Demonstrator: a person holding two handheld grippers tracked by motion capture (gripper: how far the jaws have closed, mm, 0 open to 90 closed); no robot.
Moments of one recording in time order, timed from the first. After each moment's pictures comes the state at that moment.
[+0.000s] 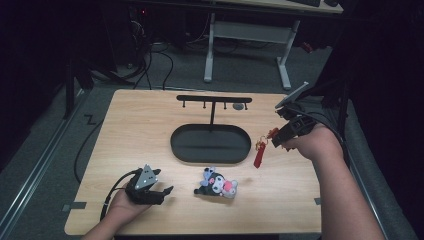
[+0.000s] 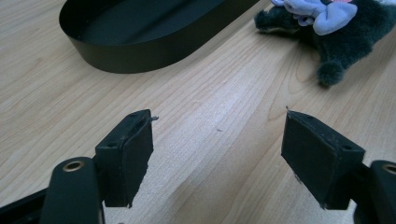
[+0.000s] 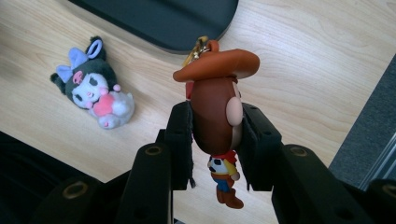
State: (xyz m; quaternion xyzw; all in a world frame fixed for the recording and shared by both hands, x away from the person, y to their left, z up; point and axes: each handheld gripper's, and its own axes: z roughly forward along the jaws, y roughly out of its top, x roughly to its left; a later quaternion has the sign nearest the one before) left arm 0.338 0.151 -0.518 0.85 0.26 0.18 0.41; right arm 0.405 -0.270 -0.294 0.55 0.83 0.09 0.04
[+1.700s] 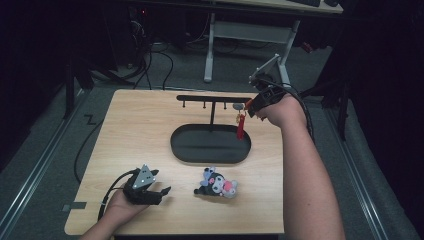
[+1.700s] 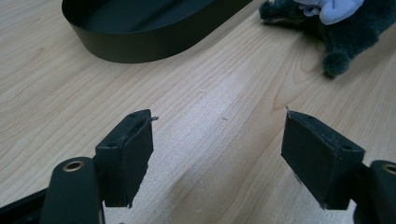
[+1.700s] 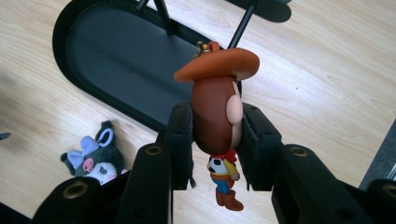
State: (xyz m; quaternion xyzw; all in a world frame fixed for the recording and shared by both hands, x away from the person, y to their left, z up) left arm 0.340 0.157 -0.520 0.86 0.26 0.17 0.41; right arm 0.489 -0.219 -0.283 0.54 0.83 0.13 0.08
